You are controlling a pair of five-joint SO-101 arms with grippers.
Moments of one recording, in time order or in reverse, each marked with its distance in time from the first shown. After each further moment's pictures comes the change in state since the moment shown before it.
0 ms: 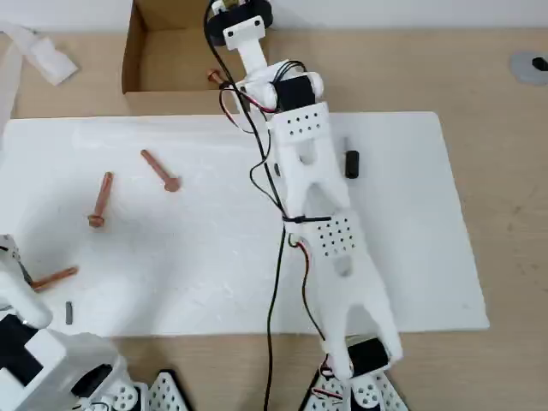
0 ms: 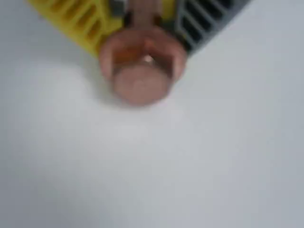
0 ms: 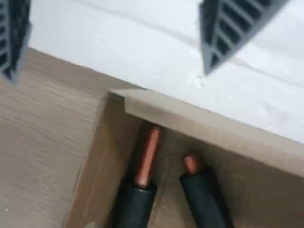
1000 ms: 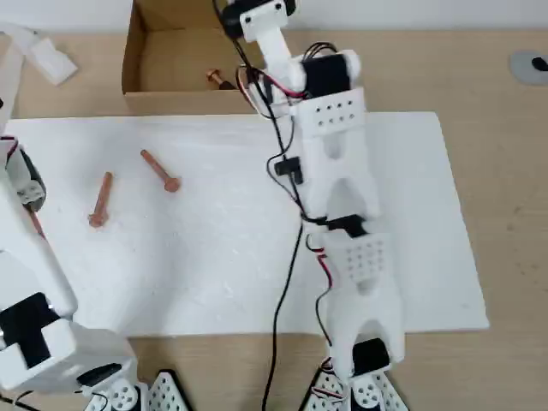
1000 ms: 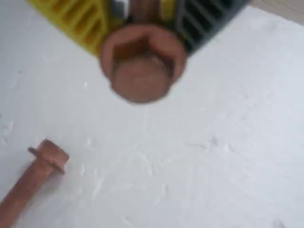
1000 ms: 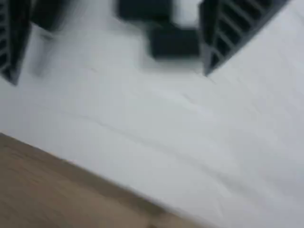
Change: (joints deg) left arm 20.3 0.2 -43.4 34.2 -65.7; right arm 3.2 -26.7 20.3 17.1 8.4
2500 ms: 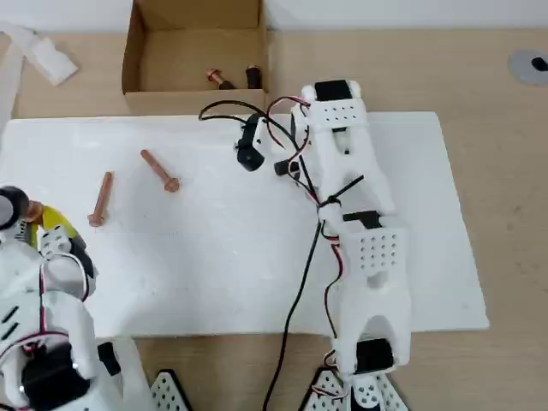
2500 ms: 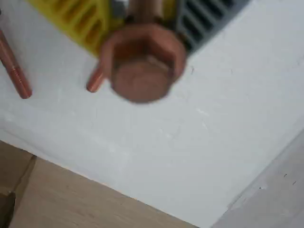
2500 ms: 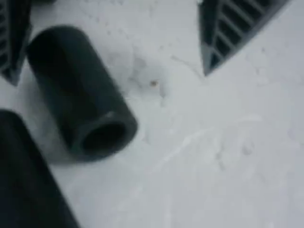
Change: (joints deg) left arm 6.9 -91.3 68.4 -35.3 8.5; right arm 6.5 4.7 34.5 0.0 53.5
